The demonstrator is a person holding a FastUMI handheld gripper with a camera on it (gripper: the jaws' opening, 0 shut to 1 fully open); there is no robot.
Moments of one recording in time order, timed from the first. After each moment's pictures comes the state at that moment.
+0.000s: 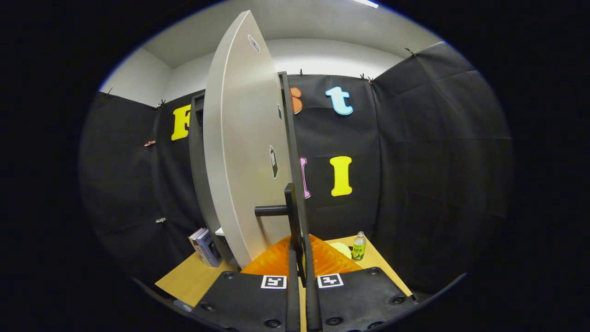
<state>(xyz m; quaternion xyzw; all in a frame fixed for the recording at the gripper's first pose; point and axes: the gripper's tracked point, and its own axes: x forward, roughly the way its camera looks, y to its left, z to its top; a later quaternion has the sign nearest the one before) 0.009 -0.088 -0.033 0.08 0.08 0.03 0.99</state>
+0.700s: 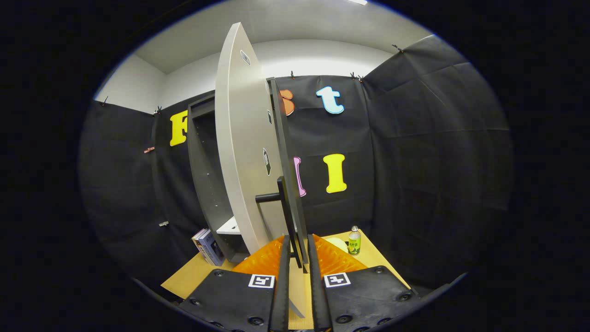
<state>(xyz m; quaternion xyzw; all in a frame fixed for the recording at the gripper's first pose) -0.044 -0.108 -0.030 0.09 0.08 0.02 0.99</state>
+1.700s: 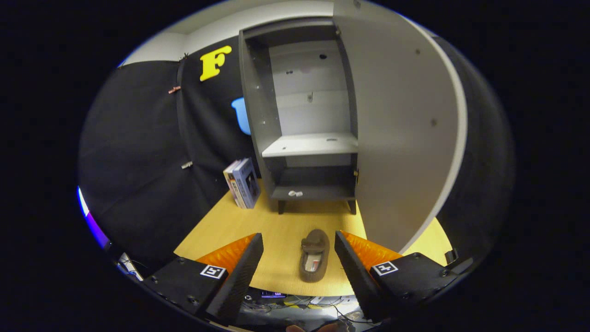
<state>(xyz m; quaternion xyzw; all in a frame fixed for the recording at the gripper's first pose) -0.081 0.083 -0.216 0.06 0.30 0.11 0.95</state>
